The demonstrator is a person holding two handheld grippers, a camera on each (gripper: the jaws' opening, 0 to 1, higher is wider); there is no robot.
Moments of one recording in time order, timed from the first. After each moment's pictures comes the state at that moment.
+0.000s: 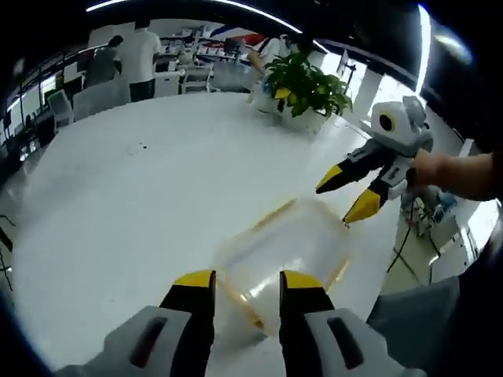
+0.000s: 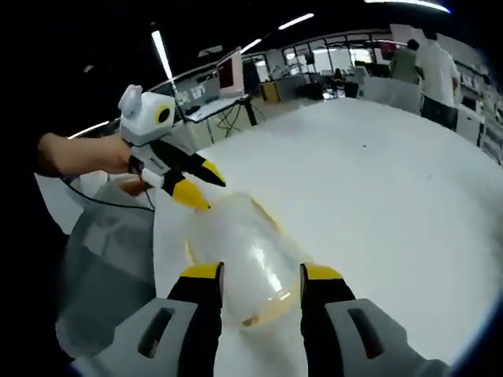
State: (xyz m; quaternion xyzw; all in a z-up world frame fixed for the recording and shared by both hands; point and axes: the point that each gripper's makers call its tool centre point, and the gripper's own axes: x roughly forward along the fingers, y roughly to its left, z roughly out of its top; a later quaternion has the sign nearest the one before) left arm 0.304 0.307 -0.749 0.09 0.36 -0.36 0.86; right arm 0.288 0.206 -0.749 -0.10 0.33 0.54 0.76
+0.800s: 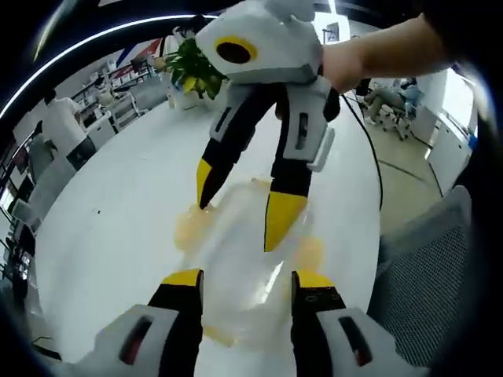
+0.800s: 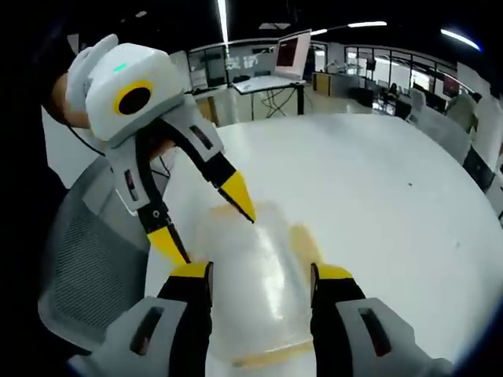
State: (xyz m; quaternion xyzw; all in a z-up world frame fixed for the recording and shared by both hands) left arm 0.268 0.261 -0.756 0.27 0.32 -0.45 0.79; right arm 0.297 0.246 -0.753 -0.20 0.31 0.60 0.71
